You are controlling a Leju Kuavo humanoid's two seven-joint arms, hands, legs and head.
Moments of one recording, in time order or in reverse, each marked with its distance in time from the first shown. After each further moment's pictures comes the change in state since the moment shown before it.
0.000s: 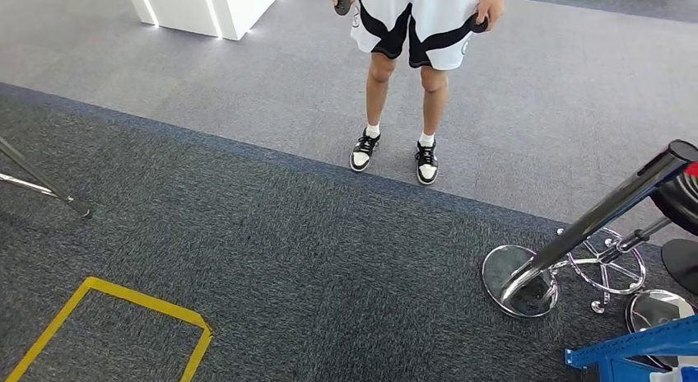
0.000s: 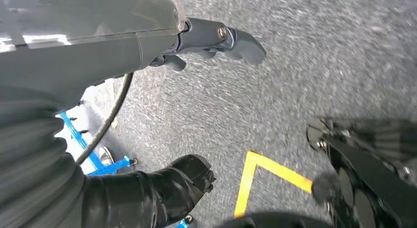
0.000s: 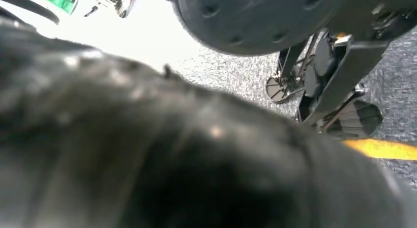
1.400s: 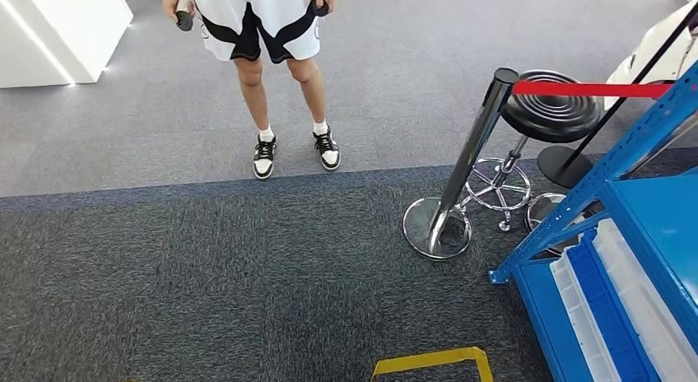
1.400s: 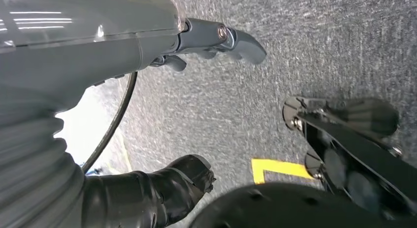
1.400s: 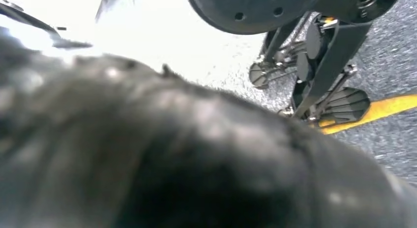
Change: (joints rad) left arm -0.005 0.001 -0.001 0.001 0.029 -0.013 -0.013; right arm 0.005 0.001 -0.052 -0.023 0.067 0.061 0.005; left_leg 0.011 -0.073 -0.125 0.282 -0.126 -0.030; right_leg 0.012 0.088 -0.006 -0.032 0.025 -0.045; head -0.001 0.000
